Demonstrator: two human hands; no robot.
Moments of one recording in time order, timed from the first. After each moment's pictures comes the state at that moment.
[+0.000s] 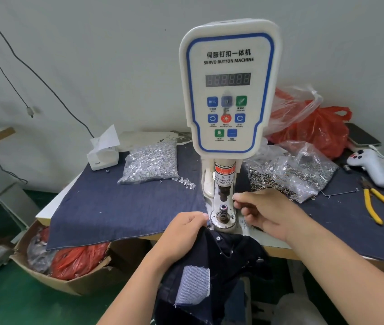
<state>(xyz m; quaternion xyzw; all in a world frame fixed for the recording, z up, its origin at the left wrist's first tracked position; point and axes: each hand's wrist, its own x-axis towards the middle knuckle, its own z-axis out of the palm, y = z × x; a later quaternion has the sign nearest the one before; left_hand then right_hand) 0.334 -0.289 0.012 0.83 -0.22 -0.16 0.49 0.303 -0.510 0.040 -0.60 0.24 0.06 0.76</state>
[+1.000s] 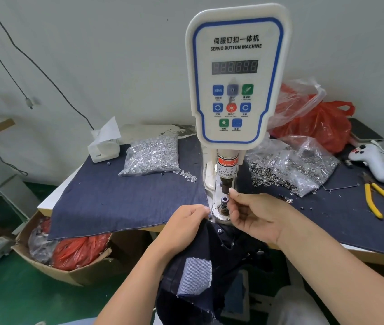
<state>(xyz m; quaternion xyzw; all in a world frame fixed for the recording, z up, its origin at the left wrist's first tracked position) 0.329 -0.290 0.015 0.83 -0.22 -0.16 0.50 0.289 -0.475 0.051 -0.40 0.29 0.12 0.86</state>
